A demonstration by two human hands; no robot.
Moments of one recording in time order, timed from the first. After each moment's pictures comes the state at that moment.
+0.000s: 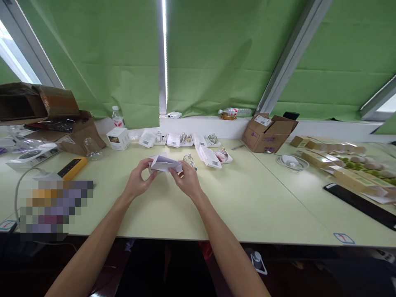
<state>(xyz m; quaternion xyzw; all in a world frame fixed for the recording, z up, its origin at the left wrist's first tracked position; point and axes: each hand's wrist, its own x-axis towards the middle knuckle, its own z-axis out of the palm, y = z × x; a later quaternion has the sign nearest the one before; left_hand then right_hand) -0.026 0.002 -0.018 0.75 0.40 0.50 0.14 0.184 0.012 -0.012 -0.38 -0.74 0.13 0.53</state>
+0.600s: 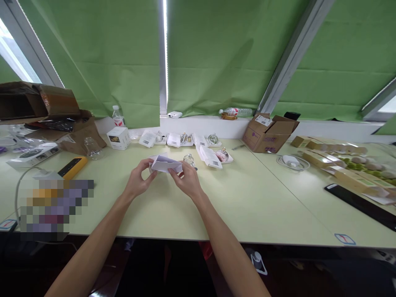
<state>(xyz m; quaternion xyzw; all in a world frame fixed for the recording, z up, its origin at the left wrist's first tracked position) -0.026 0.003 -0.019 0.75 0.40 0.51 0.14 0.183 0.011 -0.012 -0.39 -0.74 0.13 0.53</state>
